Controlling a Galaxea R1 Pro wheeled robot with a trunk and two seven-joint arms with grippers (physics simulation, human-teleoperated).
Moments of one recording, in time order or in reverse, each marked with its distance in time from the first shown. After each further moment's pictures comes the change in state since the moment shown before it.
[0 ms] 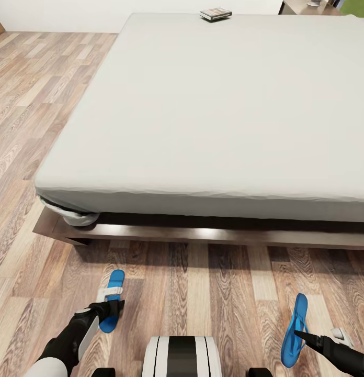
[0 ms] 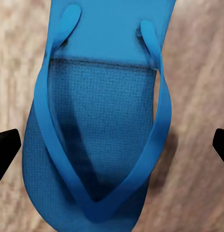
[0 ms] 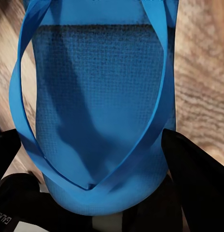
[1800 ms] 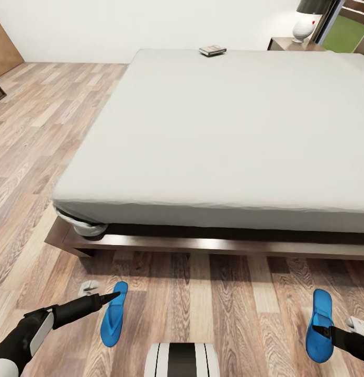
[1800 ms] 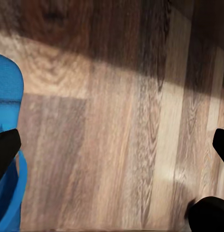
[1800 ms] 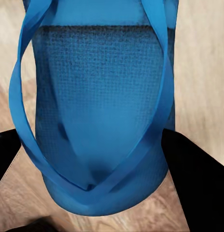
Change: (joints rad) left arm 0.000 0.237 0.025 -0.003 0.230 0.112 -0.895; right arm -0.002 0.004 0.009 -0.183 0.049 -0.017 -0.520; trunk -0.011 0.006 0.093
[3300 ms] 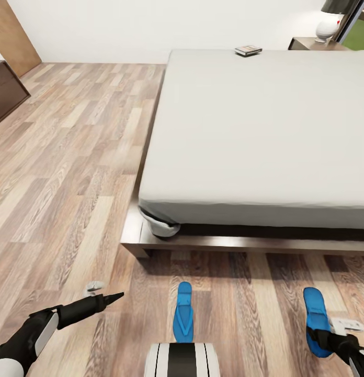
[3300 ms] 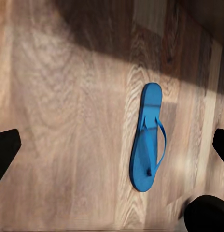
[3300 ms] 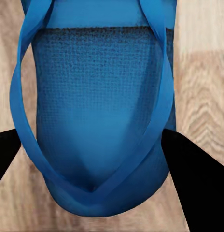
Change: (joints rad) left arm 0.000 -0.023 -0.005 0.001 -0.006 -0.001 0.003; right arm -0.006 0.144 0.030 0.052 0.248 -0.404 -0.341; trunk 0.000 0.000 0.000
